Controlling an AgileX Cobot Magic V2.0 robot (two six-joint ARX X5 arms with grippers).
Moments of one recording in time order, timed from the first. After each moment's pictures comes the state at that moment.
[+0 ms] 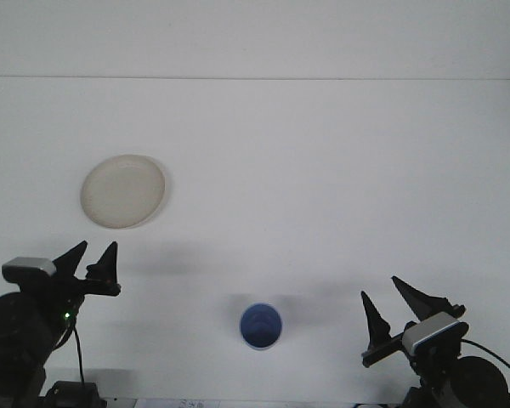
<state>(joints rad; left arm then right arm) -0.04 0.50 0.73 -0.37 0.21 -0.21 0.92 0.19 0.60 -0.59 0.44 0.14</state>
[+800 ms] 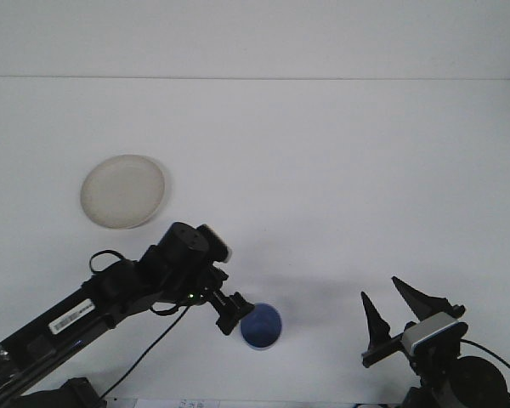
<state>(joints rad) -0.82 1.28 1.16 -0.68 0.30 -0.11 0.92 0.19 0.60 -0.60 0.44 0.14</state>
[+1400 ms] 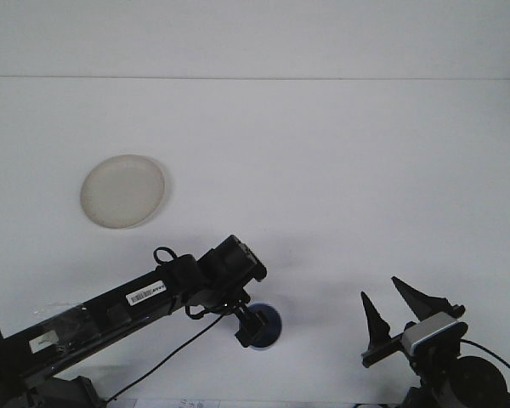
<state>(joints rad) -0.91 1.54 1.18 -0.70 0.22 -0.05 0.92 0.19 0.60 -0.60 0.44 0.14</state>
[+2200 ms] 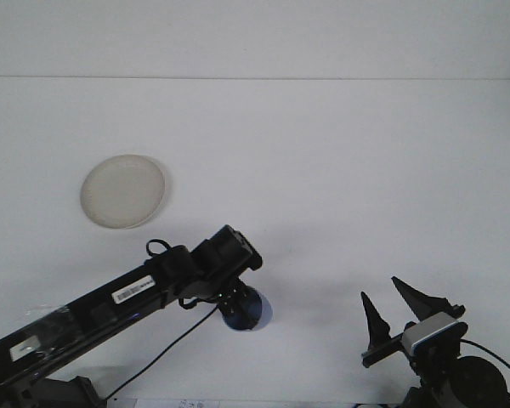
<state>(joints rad) -0.86 1.48 1.29 -0.82 0.10 -0.01 0.92 0.19 0.60 -0.60 0.44 0.14</state>
